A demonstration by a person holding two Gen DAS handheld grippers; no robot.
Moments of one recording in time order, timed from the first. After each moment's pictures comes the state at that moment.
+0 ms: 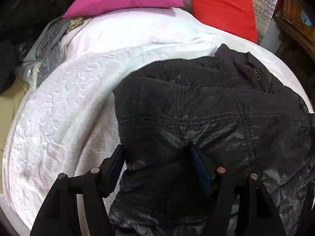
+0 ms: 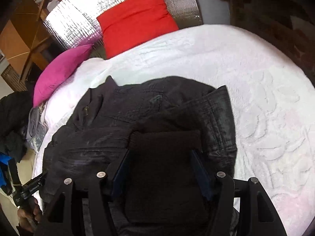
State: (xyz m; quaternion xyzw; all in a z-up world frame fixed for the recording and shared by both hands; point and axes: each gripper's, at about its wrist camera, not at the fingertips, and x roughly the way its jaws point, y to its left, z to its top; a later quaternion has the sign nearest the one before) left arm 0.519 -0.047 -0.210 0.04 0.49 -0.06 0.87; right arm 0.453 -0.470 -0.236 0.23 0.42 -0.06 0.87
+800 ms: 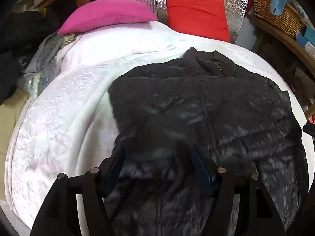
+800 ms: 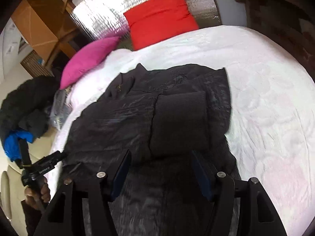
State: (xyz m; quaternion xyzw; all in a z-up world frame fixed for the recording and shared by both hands) left arm 0.442 -0.042 -0.182 0.06 0.46 -0.12 0.88; right arm 0.363 -0.467 -0.212 0.23 0.42 0.03 0.88
